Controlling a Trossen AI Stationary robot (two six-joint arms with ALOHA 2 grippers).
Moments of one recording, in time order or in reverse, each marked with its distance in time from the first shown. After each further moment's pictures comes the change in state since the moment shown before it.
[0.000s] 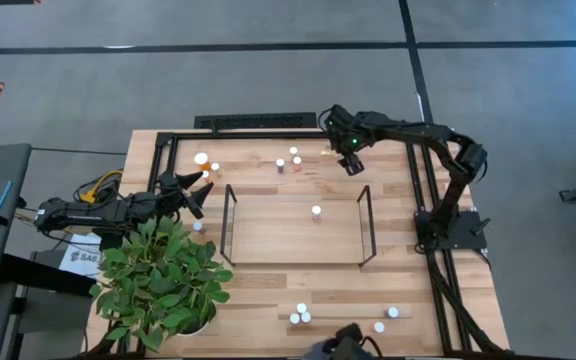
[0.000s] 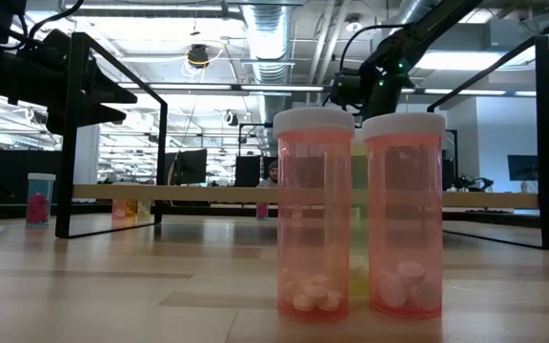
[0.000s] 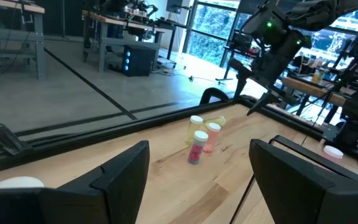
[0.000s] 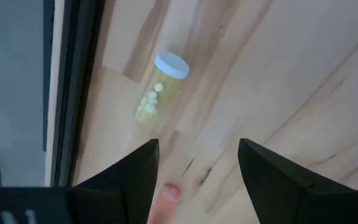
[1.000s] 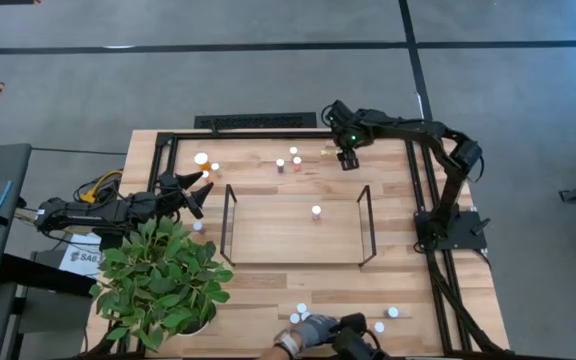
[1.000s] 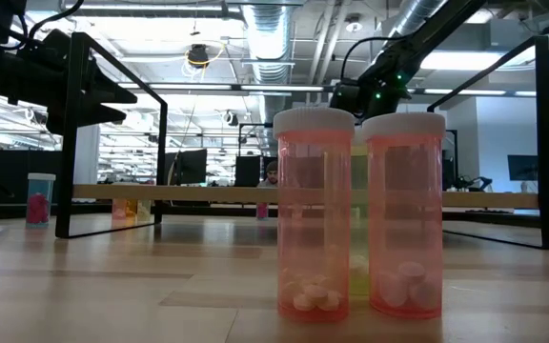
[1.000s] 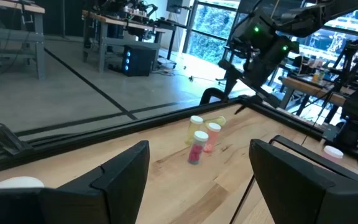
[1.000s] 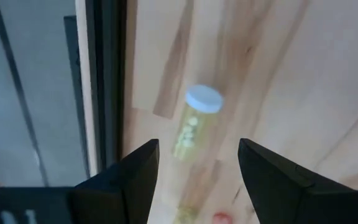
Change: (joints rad) left arm 0.000 0.000 0.000 0.000 0.000 0.000; right arm -0.038 0.056 0.001 0.093 0.051 0.175
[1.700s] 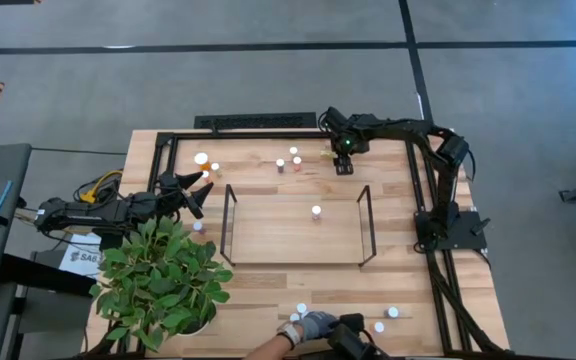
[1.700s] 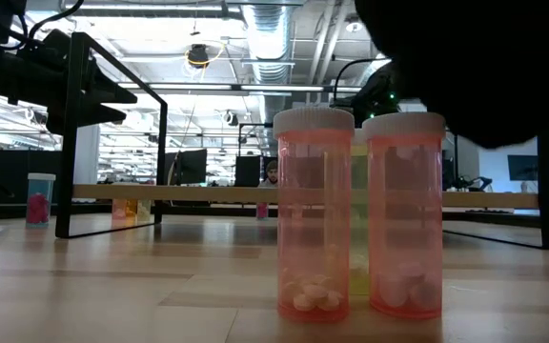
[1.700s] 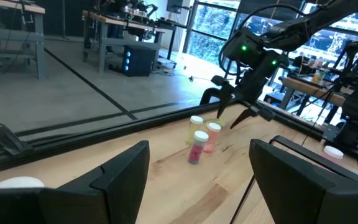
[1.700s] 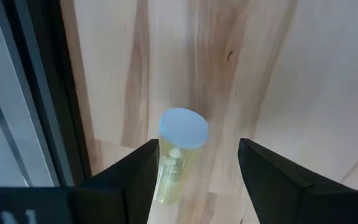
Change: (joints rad) left arm 0.000 0.000 0.000 0.000 0.000 0.000; right arm -0.002 0.109 -0.001 0.036 -0.033 0.096
